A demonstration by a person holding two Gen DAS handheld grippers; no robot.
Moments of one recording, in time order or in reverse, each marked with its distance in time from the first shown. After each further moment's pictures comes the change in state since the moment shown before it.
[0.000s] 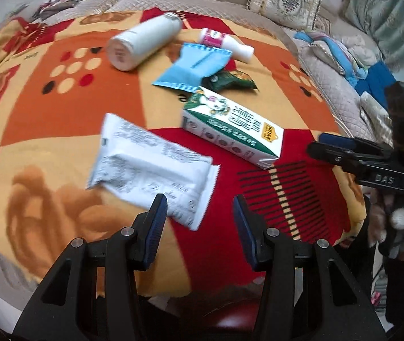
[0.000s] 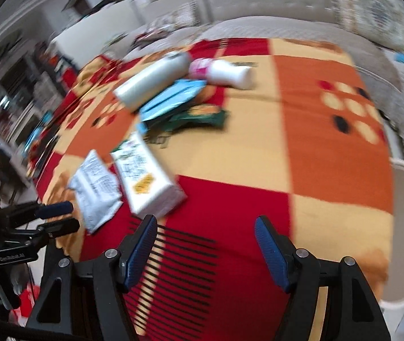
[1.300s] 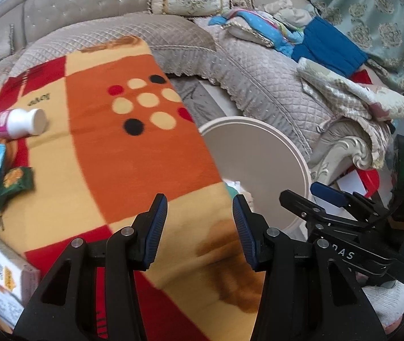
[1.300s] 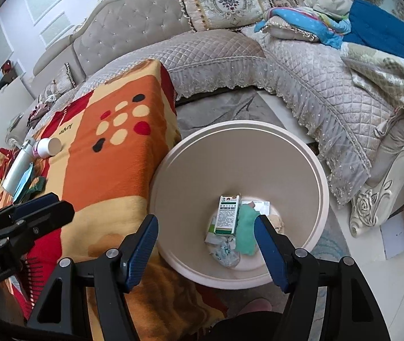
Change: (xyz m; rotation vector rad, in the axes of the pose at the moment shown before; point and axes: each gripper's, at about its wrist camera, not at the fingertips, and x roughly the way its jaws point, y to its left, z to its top) left arm 0.108 -0.282 0.091 0.313 -0.044 -0.156; right arm -0.108 -0.205 -0.083 0.463 -0.188 -0.388
